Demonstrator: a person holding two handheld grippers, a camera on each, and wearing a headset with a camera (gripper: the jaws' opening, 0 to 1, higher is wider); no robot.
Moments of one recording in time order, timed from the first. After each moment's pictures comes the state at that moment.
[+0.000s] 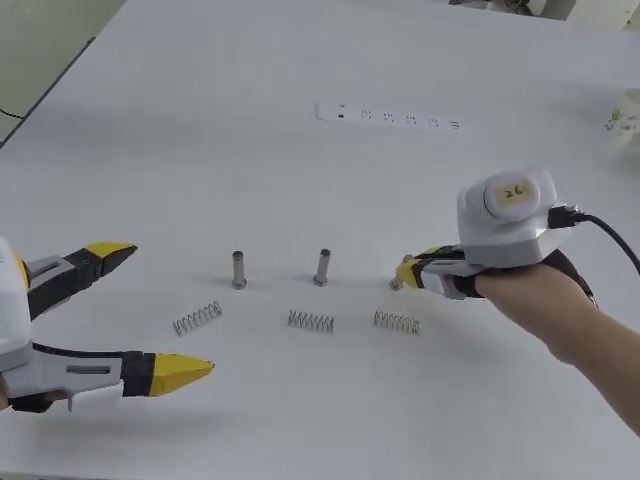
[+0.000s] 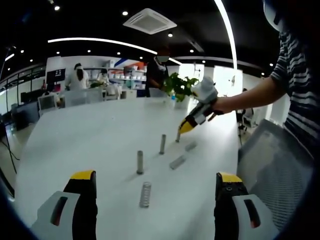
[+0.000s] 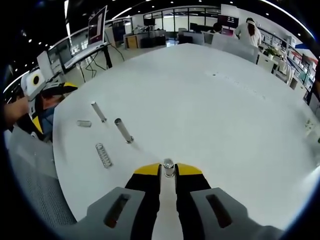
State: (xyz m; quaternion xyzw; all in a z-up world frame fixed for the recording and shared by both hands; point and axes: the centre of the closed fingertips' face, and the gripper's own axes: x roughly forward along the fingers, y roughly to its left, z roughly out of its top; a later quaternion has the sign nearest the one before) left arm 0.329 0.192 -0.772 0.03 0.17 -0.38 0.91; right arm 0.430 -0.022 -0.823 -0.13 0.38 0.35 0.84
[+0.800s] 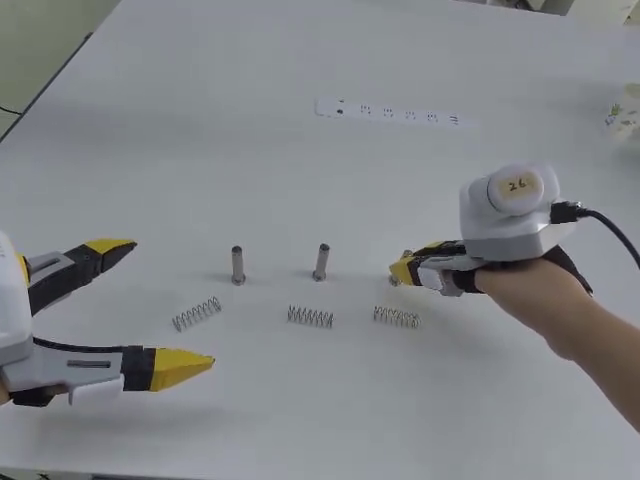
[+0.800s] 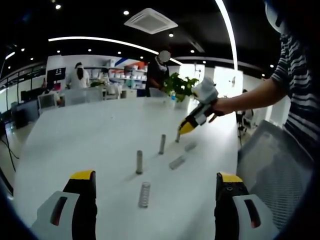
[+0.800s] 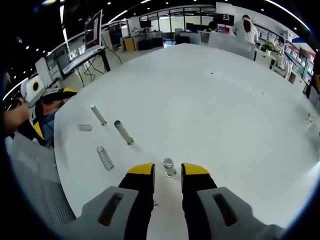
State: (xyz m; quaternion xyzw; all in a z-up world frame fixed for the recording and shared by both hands) left arm 0.329 0.191 -0.772 0.02 0.17 -0.38 0.91; right arm 0.431 -0.024 -0.823 -0.11 0.39 0.35 0.85
